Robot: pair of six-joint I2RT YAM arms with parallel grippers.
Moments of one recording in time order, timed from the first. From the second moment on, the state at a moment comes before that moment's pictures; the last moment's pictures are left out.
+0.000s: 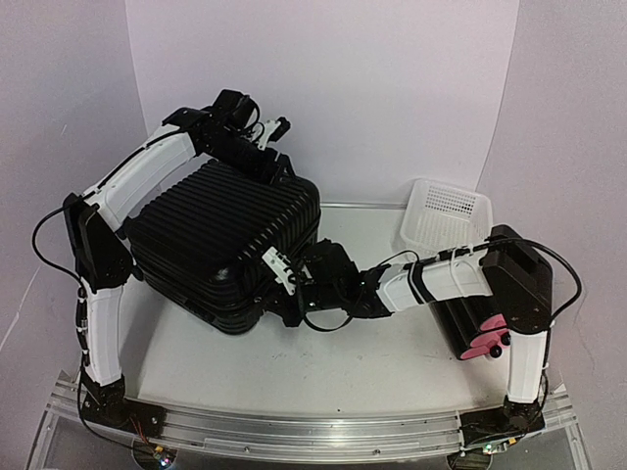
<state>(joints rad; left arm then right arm) -0.58 2.07 2.35 -1.00 0.29 -0.03 1.04 2.00 1.24 0.26 -0.28 0.07</state>
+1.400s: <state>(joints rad) -0.58 1.78 1.66 -0.64 0.23 -0.03 0.55 2.18 1.42 0.33 -0.43 -0.04</state>
